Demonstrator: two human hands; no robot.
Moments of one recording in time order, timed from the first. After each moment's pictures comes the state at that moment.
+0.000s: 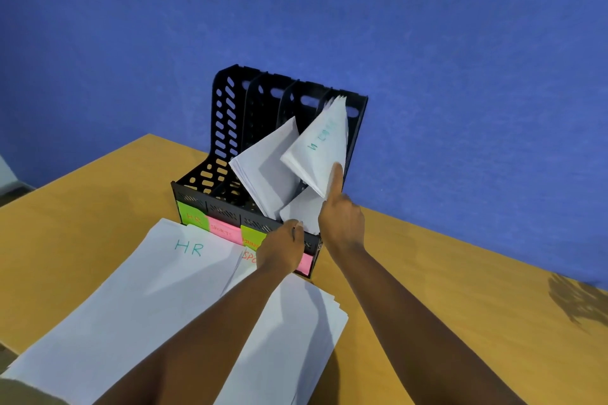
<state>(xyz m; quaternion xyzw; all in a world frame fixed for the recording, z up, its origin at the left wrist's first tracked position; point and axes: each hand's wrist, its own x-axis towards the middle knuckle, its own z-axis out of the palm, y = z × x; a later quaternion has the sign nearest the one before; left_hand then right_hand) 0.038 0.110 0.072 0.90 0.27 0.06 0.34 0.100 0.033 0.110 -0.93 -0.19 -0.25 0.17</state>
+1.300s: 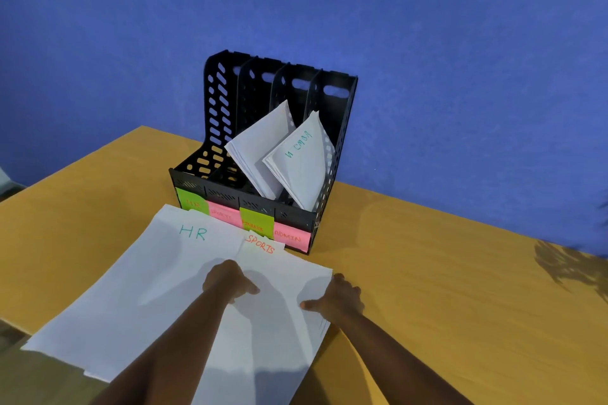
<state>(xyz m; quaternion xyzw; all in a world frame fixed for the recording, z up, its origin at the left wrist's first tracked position) -0.032 0.166 0.006 0.85 0.40 -0.19 0.27 0.017 -0.022 -0.006 -0.95 0.00 0.26 0.17</state>
